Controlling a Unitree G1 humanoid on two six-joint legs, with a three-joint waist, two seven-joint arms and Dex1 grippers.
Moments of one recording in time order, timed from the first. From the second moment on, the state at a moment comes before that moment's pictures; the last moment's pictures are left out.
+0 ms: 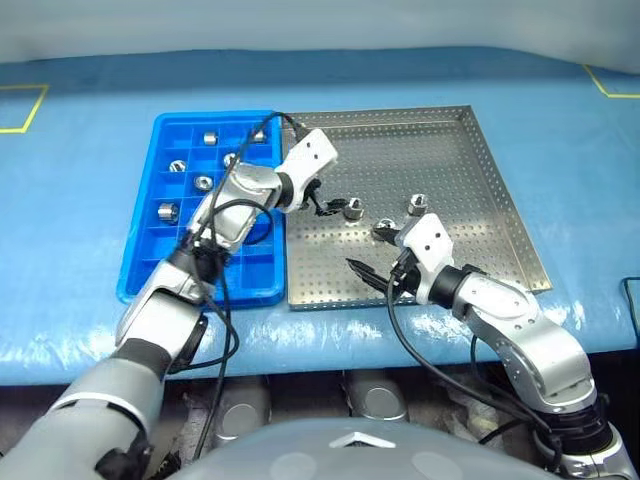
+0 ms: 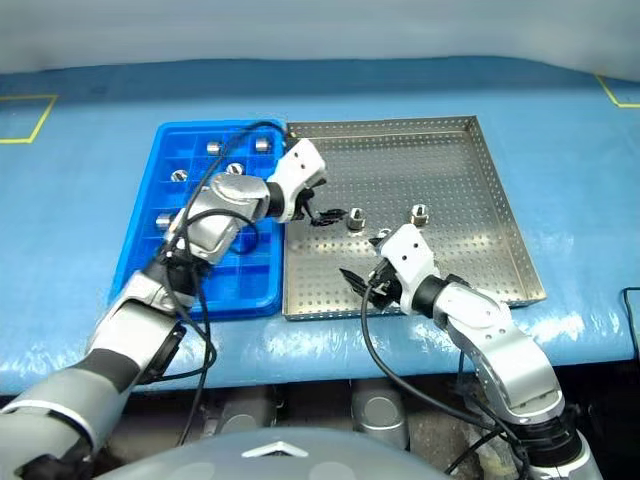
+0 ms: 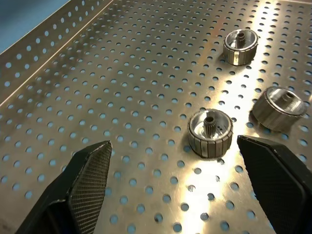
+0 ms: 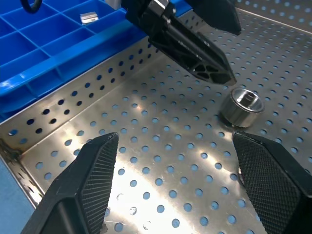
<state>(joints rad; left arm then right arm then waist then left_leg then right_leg) -0.87 0.23 -0.42 0.47 -0.06 0.55 -0.70 0.03 -0.53 0.11 -0.66 0.34 0.72 0.44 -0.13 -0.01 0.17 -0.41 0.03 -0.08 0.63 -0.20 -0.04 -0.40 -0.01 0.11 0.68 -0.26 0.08</state>
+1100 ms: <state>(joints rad) -0.89 0.21 -0.33 0.74 0.08 0.36 -0.74 0.01 -0.46 0.06 -0.68 0.32 0.77 0.34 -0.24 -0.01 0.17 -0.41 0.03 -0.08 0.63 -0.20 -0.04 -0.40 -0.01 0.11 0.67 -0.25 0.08</state>
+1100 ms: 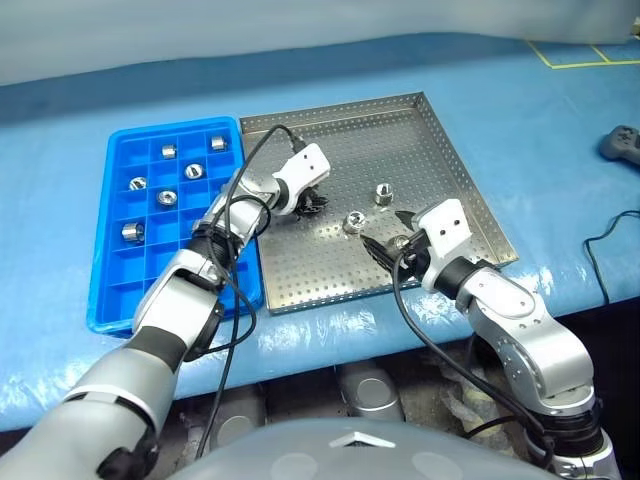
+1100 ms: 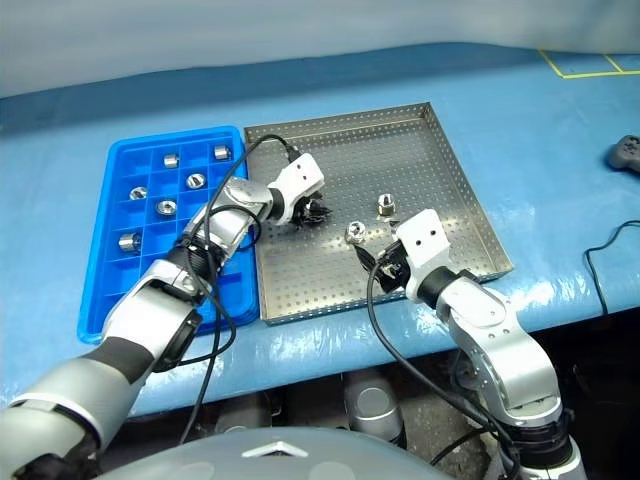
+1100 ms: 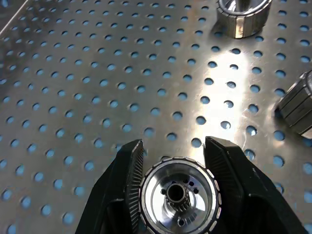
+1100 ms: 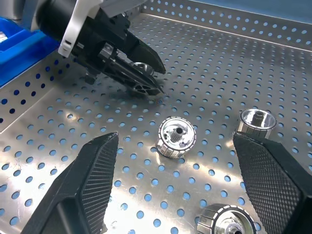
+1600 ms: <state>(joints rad) -0.88 0.23 -0.29 0.69 0.07 0.38 -0.72 0.00 -0.46 0.08 -0.67 0.32 0.77 0.37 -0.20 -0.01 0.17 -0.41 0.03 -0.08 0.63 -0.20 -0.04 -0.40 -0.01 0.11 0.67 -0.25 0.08</state>
